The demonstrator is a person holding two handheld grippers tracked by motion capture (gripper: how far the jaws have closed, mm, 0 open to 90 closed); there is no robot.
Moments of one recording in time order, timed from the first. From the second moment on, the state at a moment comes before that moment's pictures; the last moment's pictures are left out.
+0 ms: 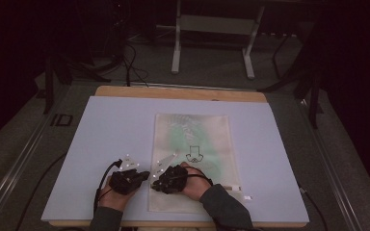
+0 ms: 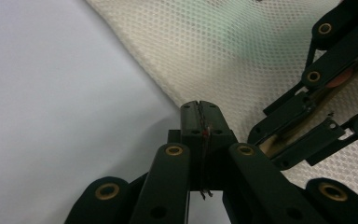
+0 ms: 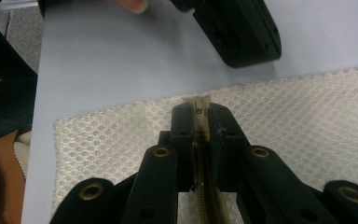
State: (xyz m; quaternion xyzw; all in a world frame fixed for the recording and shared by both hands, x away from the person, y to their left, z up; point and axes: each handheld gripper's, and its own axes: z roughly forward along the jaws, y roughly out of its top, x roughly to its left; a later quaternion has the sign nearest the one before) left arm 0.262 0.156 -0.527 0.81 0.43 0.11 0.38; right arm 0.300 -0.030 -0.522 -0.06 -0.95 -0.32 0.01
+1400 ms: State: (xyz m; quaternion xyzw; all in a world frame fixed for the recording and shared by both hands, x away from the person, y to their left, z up) left arm 0.263 0.140 -0.531 0.83 0.42 0.10 0.35; right arm 0.298 -0.036 -0.521 -0.05 -0.95 -0.31 -0.01
